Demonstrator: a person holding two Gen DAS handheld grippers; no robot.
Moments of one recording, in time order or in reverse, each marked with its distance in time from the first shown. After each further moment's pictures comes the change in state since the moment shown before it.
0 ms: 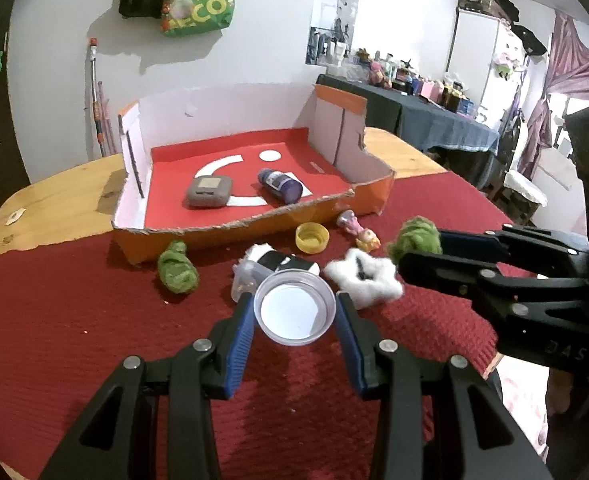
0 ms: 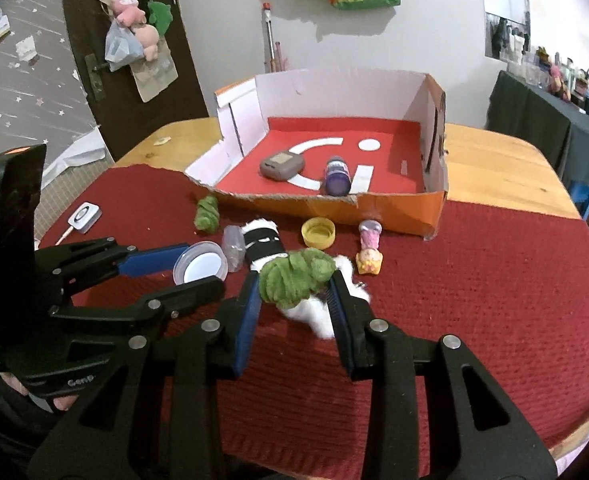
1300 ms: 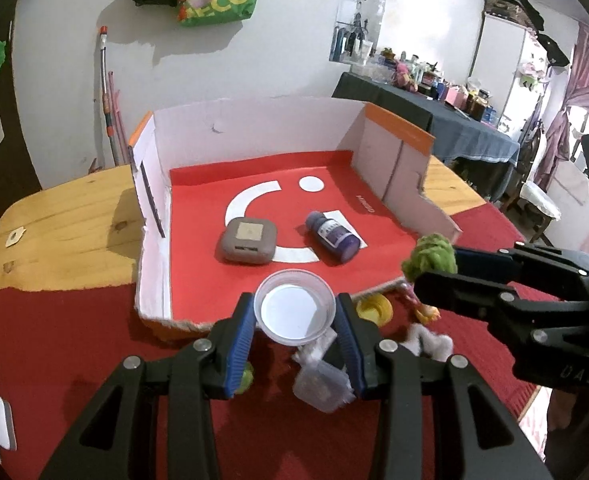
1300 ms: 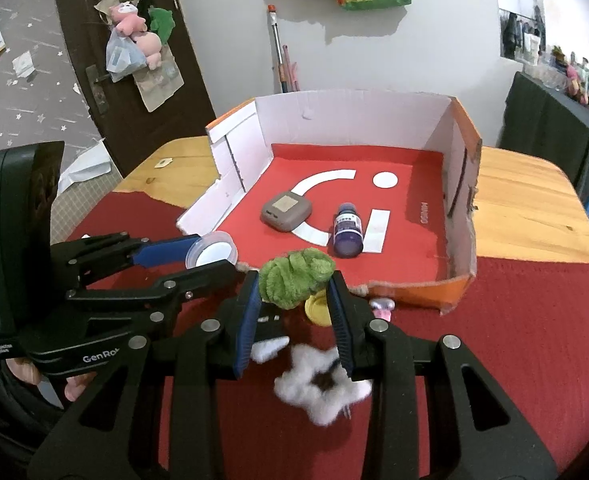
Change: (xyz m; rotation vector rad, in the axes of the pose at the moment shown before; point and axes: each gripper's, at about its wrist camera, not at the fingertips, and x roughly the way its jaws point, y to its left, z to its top) left arm 0.041 0.046 0.066 -0.041 0.044 0.021; right arm 0.043 -0.015 0.064 0.016 0.025 0.060
